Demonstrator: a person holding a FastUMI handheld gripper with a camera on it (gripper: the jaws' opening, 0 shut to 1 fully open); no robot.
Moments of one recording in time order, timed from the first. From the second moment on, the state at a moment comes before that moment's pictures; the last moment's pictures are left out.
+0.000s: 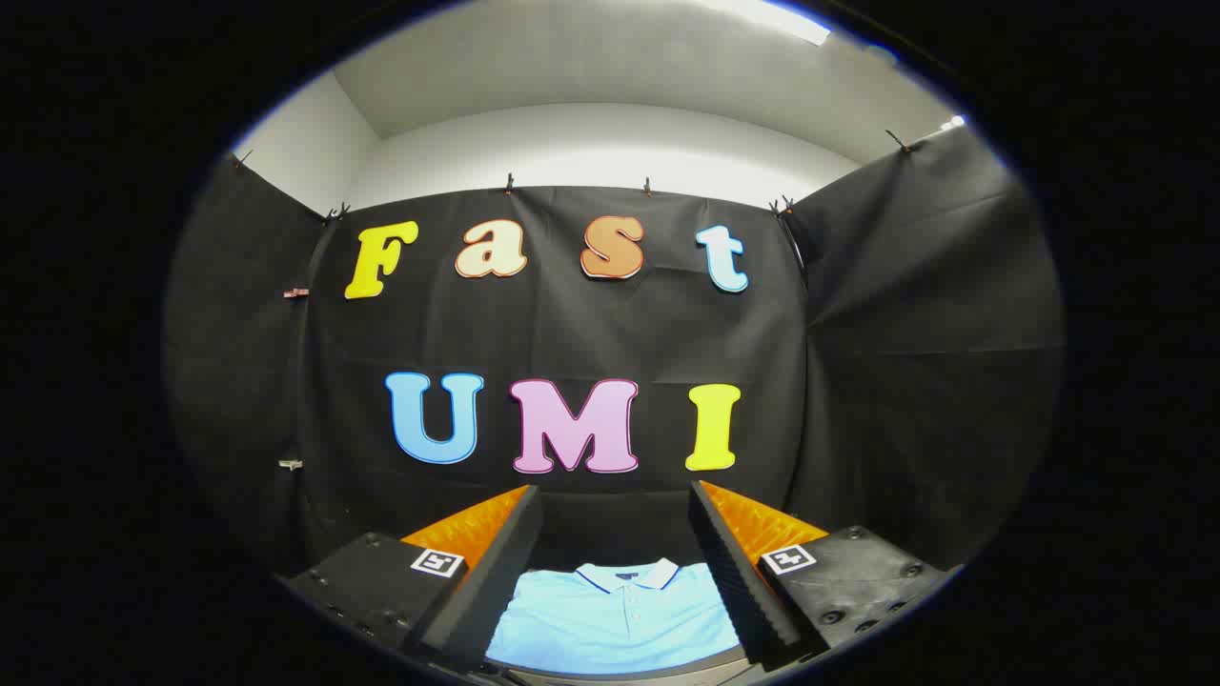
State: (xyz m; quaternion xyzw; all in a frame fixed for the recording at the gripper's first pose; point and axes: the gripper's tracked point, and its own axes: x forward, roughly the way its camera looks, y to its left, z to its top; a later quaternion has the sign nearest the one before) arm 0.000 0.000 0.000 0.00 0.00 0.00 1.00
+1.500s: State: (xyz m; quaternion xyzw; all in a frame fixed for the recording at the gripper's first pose) arm 0.055 -0.014 -0.071 0.00 0.08 -0.01 1.00
